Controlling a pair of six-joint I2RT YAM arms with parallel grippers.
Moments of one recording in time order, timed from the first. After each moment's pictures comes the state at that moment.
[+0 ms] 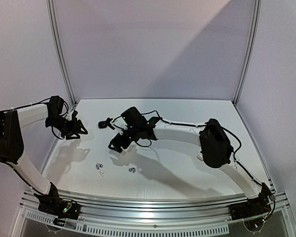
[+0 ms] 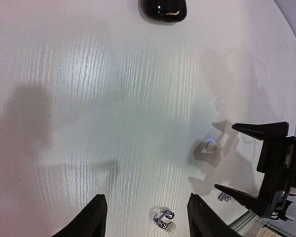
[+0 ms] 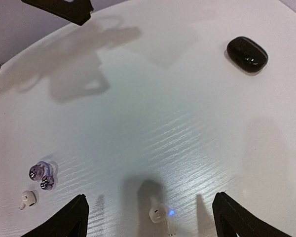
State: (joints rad) left arm 0.07 1.59 1.08 -0.71 0.48 -0.19; right arm 0.98 2.60 2.25 -0.33 -0.24 -0.01
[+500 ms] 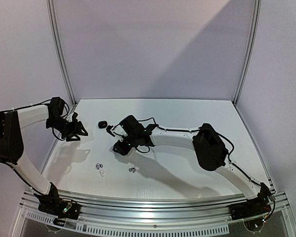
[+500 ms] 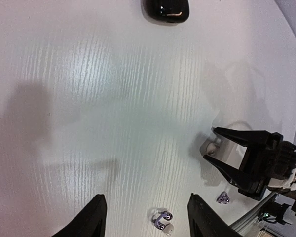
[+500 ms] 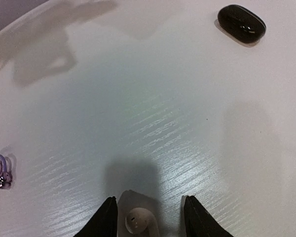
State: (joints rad) left arm 0.06 1.59 1.06 -0.71 0.46 -0.23; right arm 1.00 2.69 2.27 -0.32 -0.15 -0.02
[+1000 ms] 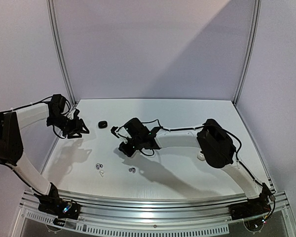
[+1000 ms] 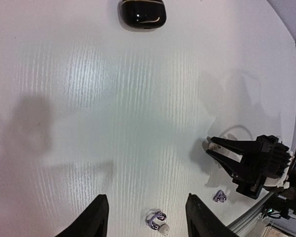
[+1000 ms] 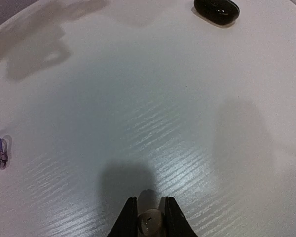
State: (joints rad) left arm 0.03 1.57 1.08 -0.72 0.46 -0.22; right arm 1.01 2.57 2.03 -0.19 -0.08 -0.01
